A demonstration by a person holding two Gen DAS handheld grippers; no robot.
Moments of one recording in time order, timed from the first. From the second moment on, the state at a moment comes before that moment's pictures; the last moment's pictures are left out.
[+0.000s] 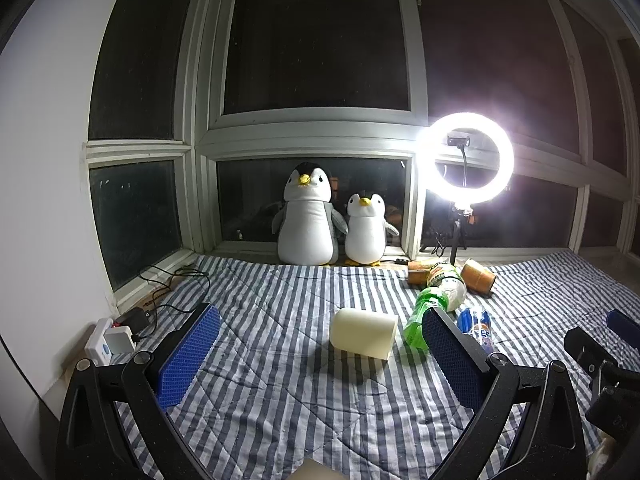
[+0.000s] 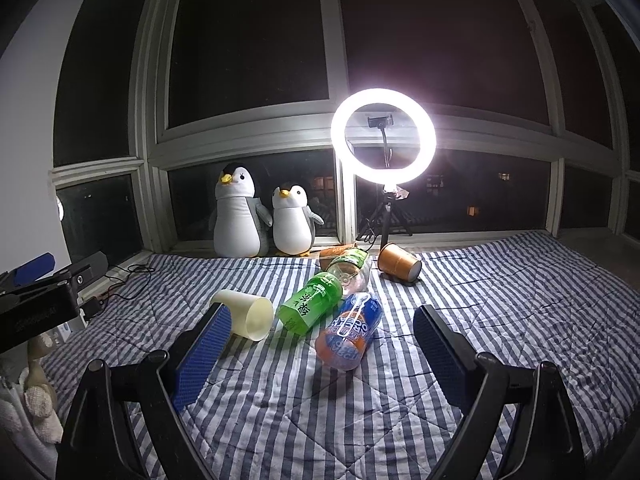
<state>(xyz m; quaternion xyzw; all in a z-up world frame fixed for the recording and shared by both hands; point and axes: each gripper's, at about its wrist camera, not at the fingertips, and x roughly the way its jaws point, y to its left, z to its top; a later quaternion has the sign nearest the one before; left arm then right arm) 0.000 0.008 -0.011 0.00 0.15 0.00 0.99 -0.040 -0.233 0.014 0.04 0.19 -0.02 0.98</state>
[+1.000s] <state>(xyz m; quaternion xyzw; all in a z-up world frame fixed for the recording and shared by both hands) 0.007 0.011 -0.017 -0.01 0.16 0.01 0.99 -0.034 -0.239 0.012 0.04 0.20 -0.03 0.98</state>
